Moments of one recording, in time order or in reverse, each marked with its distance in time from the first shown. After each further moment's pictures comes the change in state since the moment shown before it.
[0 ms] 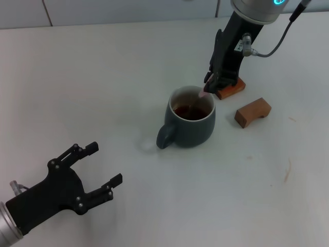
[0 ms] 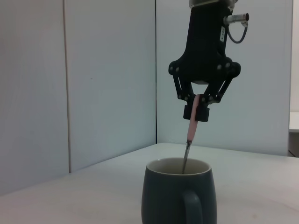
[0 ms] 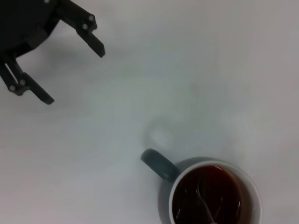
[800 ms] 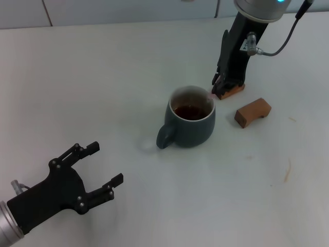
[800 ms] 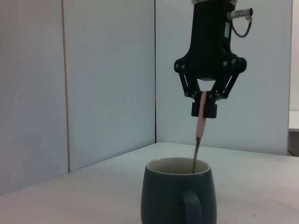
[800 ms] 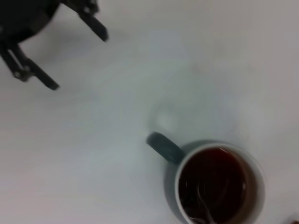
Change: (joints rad) left arm -0.003 0.000 0.002 -0.003 0.000 -0.005 0.000; right arm 0.033 0.001 0.009 0.017 -0.045 -0.049 0.017
